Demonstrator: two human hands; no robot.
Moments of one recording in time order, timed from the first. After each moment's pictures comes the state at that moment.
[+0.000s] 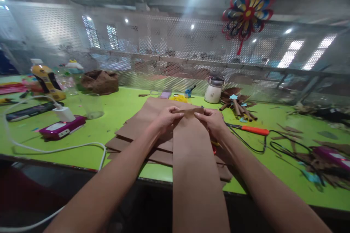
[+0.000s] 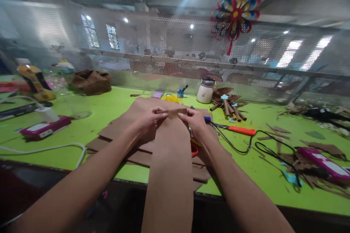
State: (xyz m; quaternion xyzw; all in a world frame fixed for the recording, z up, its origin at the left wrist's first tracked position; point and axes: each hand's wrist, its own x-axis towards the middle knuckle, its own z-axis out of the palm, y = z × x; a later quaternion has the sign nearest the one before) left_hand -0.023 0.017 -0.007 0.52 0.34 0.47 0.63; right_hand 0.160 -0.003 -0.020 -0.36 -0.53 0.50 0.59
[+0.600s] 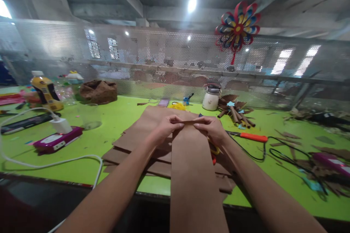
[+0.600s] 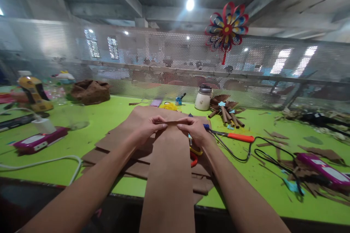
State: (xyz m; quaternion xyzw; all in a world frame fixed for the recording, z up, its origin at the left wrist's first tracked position) left_hand -0.028 0.011 0.002 0.63 0.36 0.43 0.53; right_hand 0.169 -0.001 -0.017 -0.37 -0.57 0.47 0.56
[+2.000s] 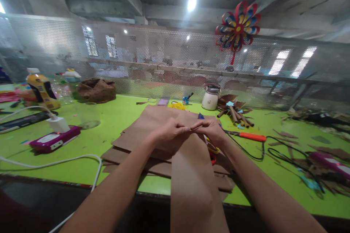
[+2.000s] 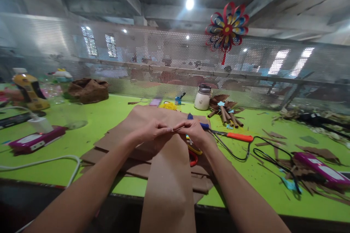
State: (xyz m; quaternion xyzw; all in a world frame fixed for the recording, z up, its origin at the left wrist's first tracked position) left_hand -0.029 0.005 0.009 0.82 0.34 0.26 0.39; right_hand 0.165 -0.010 -0.014 -0.36 -0.62 0.46 0.52
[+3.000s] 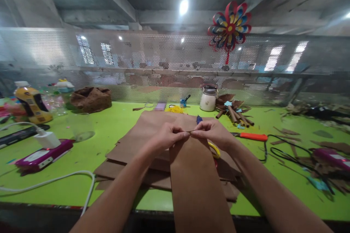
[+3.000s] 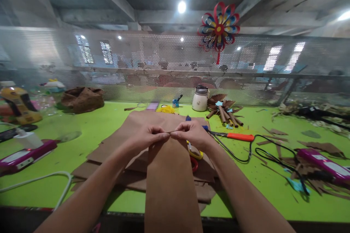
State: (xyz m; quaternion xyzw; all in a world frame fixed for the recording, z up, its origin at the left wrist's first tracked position) left_hand -0.026 -0.010 0.026 0.75 0.39 0.26 0.47; right_hand 0.170 -0.024 0.010 -0.41 -0.67 0.42 0.45
